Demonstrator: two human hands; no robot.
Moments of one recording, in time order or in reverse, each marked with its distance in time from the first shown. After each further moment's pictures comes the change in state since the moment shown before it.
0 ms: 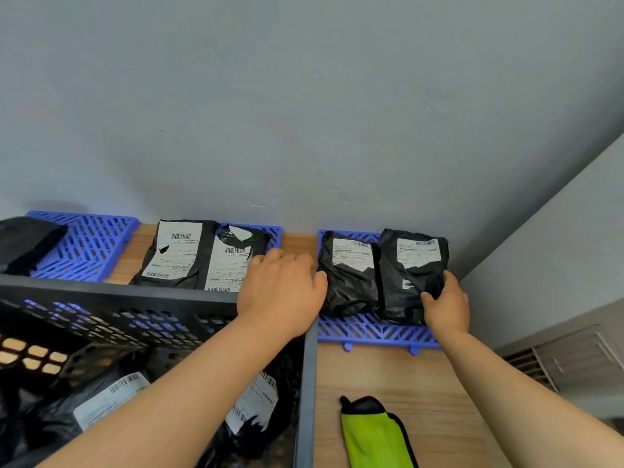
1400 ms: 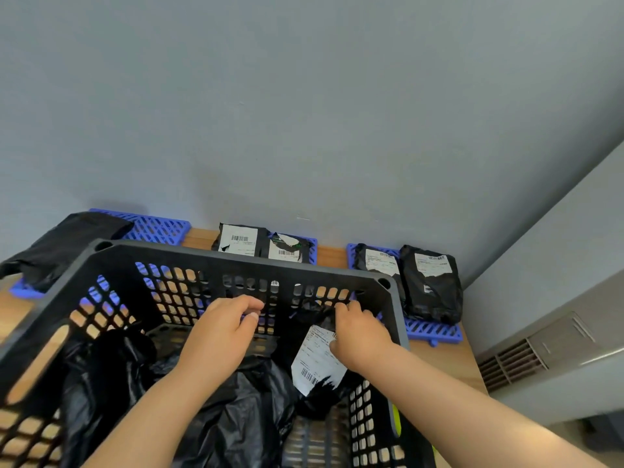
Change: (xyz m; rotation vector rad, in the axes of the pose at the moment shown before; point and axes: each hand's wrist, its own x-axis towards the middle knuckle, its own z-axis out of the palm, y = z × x) left_hand -0.161 -0.204 -0.011 -0.592 0.122 -0.088; right_hand -0.266 -0.184 0.053 -0.896 -0.485 -0.522
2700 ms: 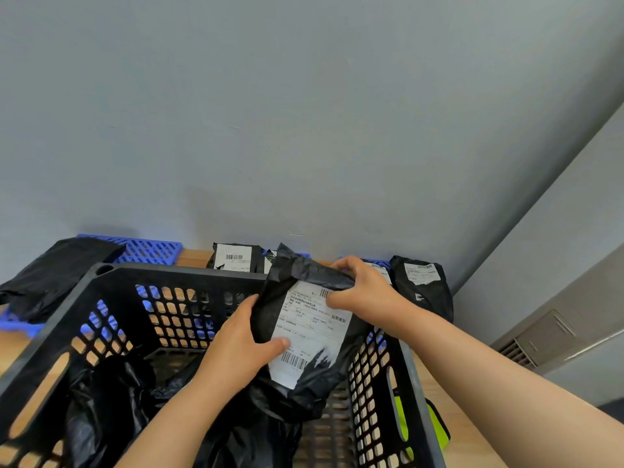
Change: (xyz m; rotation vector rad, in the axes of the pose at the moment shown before) left_hand 0.002 0.008 -0.001 -0.239 -0.105 -0.110; right_hand -0.013 0.004 -0.079 1.046 0.120 -0.120
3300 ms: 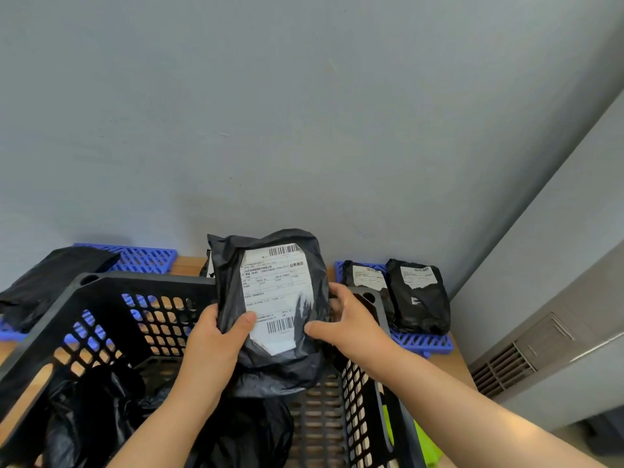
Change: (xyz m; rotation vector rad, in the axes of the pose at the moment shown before) left_hand -0.006 0.019 0.007 -0.595 0.245 -0.068; right_hand -0.019 0.032 0.019 0.294 -0.012 -0.003
